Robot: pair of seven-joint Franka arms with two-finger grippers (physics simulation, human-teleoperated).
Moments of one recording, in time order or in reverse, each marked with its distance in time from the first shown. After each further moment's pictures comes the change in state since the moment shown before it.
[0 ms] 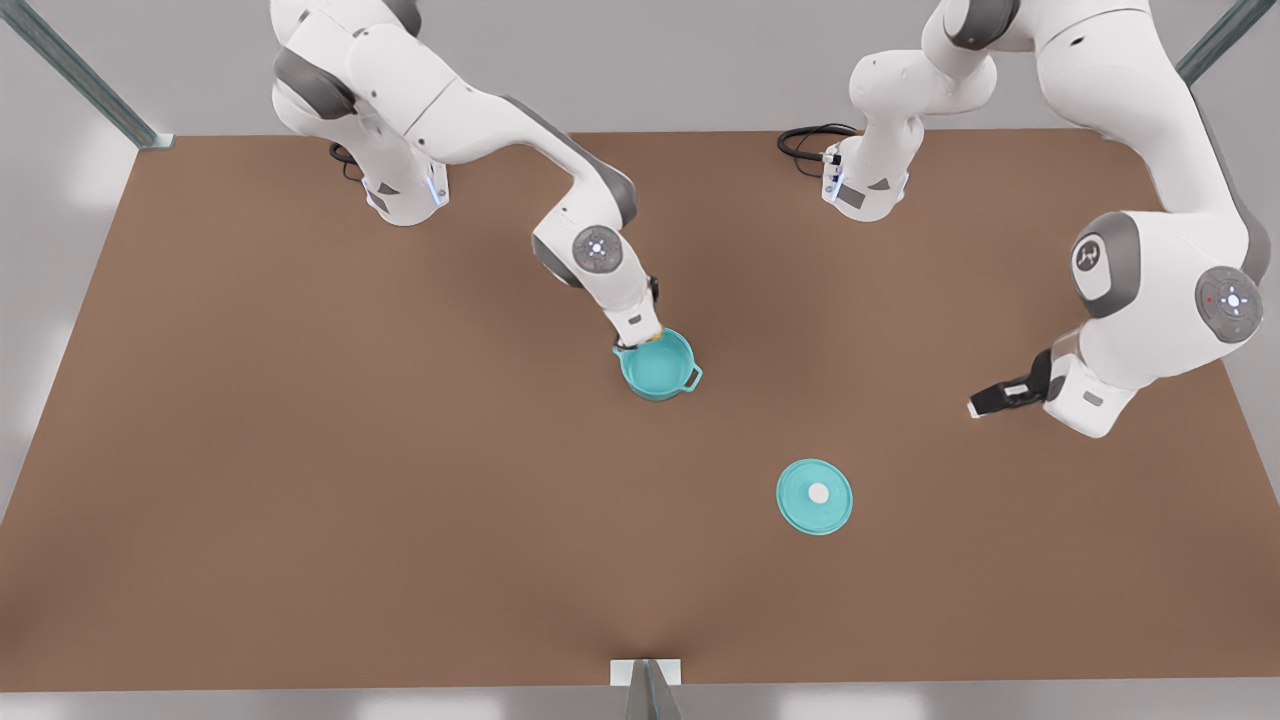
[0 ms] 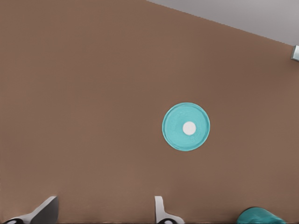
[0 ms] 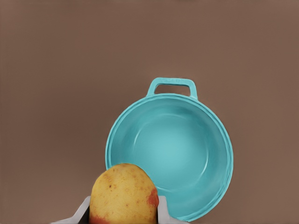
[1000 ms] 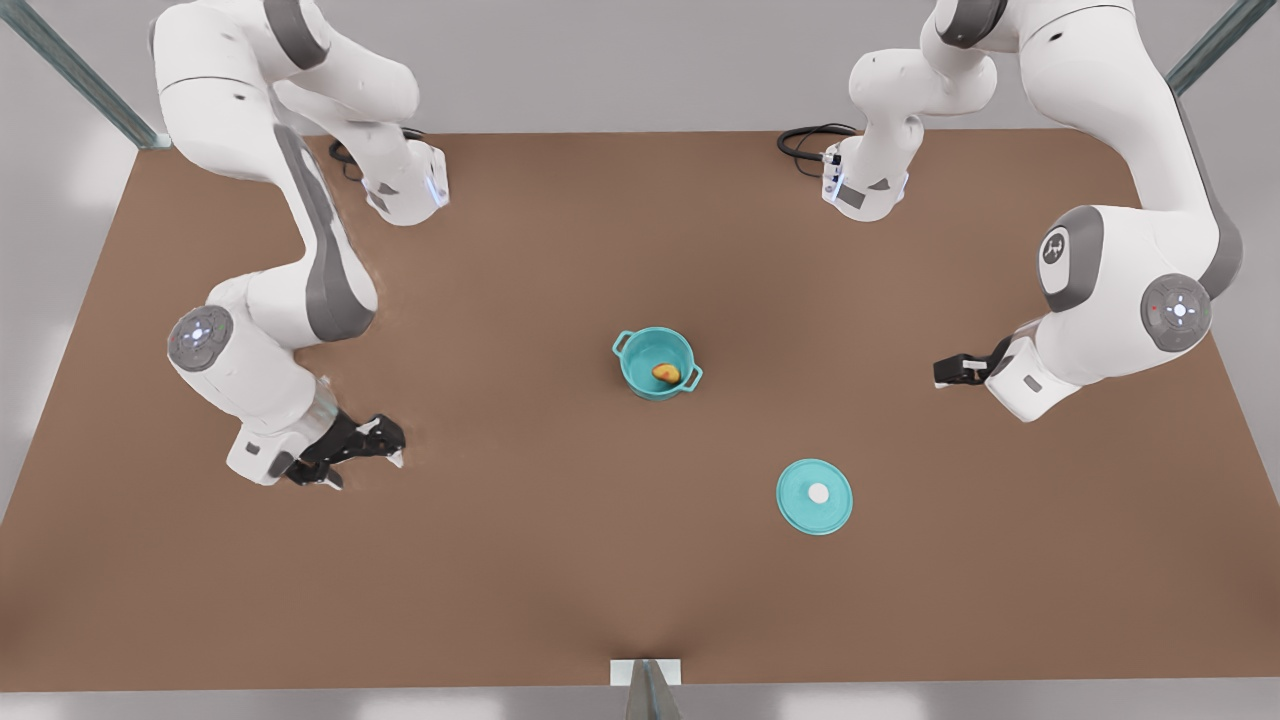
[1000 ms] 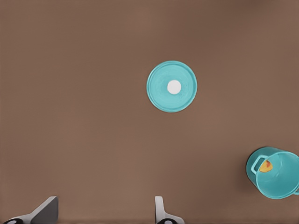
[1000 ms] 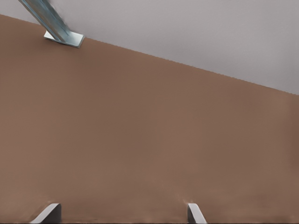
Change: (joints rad) left arm -0.067 0.003 -0.004 0.031 0.030 -0.118 0.182; right arm -0.705 -0.146 -0.061 0.239 -0.058 -0.297 0.139
